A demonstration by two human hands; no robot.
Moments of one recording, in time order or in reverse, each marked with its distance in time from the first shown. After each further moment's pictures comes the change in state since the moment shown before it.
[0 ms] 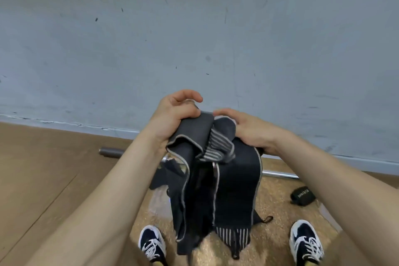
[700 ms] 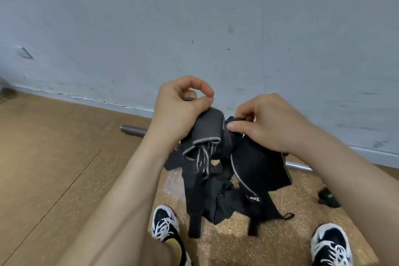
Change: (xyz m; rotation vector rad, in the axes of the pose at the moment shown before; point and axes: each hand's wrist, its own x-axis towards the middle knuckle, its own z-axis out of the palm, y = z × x) left_hand 0.018 -0.018 0.012 0.444 0.302 0.106; right_hand 0.026 0.004 -0.012 -0.607 0.189 -0.263
